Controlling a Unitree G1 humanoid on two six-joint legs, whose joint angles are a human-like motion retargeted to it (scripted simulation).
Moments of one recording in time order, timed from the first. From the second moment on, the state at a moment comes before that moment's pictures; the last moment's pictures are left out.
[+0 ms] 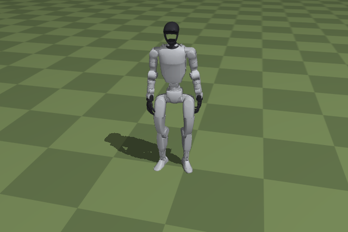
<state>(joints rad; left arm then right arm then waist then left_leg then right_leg) 0.04 0.11 0.35 1.39 0.42 0.18 -0.23 -0.07 -0.13 -0.11 1.44 -0.83 -0.01 0.08 -0.04 -0.01 0.09 0.04 0.00 0.37 0.00 -0.05 -0.01 0.04 -0.10 -0.39 -0.01 -0.02 0.07</state>
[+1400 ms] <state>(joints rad) -1.03 0.38 0.02 1.26 0.34 0.00 -0.15 -1.01 -0.31 0.24 1.09 -0.60 -0.37 0.03 0.03 -0.10 0.52 -1.57 0.43 0.33 2.08 -0.68 0.24 -1.57 -0.20 -0.34 1.98 -0.70 -0.24</state>
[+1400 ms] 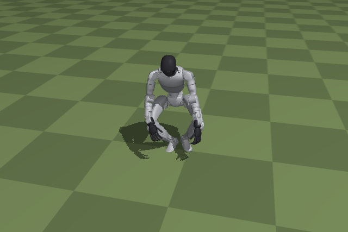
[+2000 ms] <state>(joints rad) -0.15 0.12 0.45 1.44 0.21 0.09 -0.12 -0.13 -0.25 -0.12 1.55 -0.70 -0.08 -0.01 0.00 -0.04 0.30 -0.25 0.04 0.38 0.11 -0.05 -0.02 -0.24 -0.16 -0.34 0.03 0.05 0.08</state>
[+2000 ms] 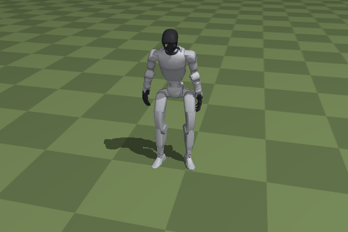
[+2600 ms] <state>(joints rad) -0.04 0.19 0.42 1.45 0.35 0.20 -0.25 -0.18 -0.14 -0.07 1.46 -0.77 -0.05 0.10 -0.07 -0.05 0.09 -0.06 -0.02 0.35 0.00 -0.03 0.00 -0.05 -0.15 -0.40 0.01 0.00 0.07</state>
